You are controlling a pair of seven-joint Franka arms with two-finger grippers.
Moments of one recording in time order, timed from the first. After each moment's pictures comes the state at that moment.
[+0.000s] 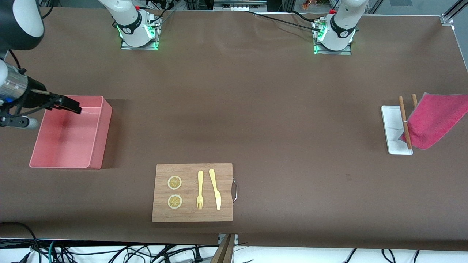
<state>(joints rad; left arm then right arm) 0.79 0.31 -0.06 -1.48 -0.32 1.46 1.40 -0.02 0.19 0.07 -1.54 0.05 1.65 0.25</state>
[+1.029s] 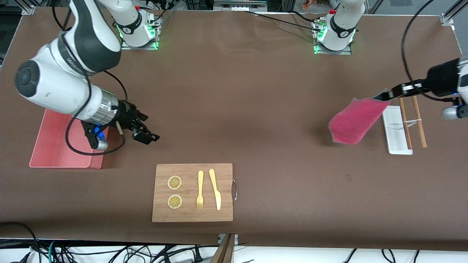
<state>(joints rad) 0.54 0.17 -0.60 -1.48 -0.37 1.53 -0.41 0.03 0.36 0.34 -1.54 0.26 2.01 1.23</state>
